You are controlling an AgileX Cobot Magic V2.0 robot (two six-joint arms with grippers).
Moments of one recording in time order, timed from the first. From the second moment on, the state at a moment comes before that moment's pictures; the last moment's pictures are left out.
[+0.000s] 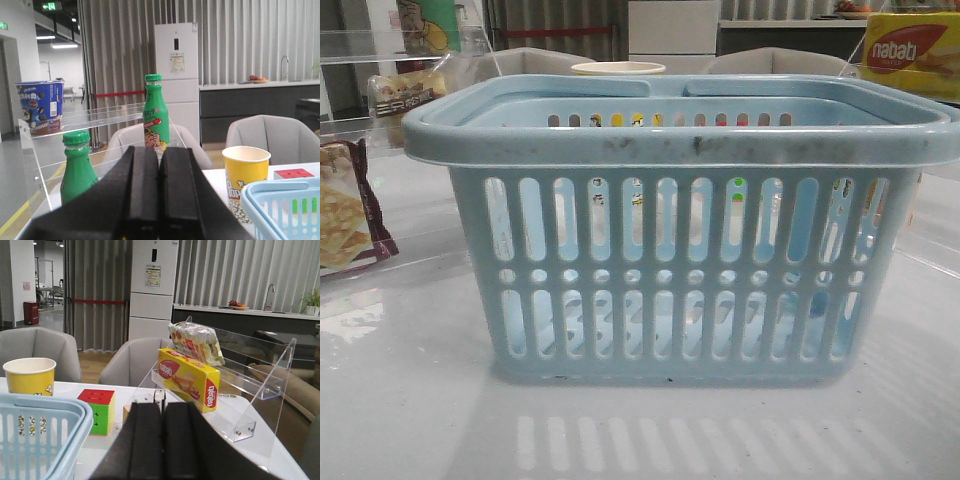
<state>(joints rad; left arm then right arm) -0.12 0.10 -0.46 -0.04 0.22 0.10 -0.03 0.08 -0.42 -0.02 0.25 -0.01</state>
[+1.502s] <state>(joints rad) -0.26 0.76 -0.67 -0.08 0.58 0.14 -0.12 1.05 -0.73 0.00 0.62 0.02</state>
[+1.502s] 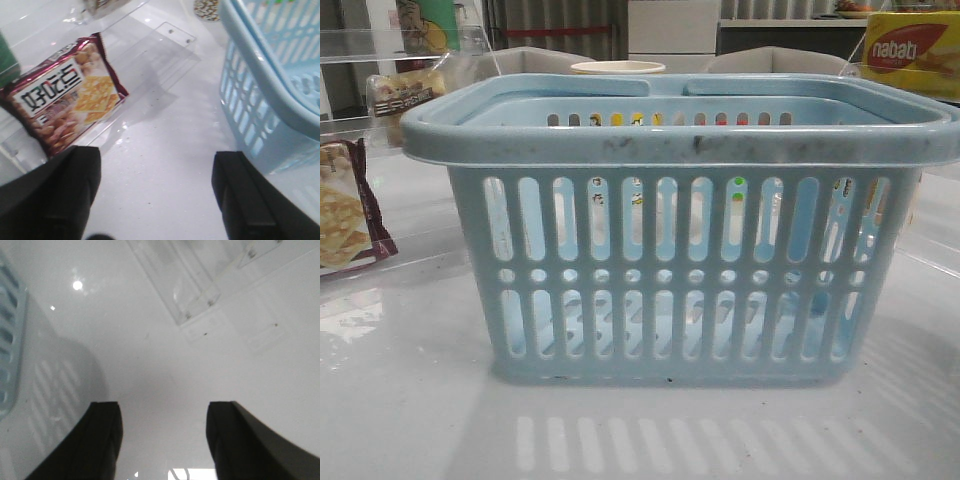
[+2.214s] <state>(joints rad) -0.41 0.76 -0.67 -0.07 0.58 0.16 -0.17 1.61 -1.25 0.00 0.58 0.02</state>
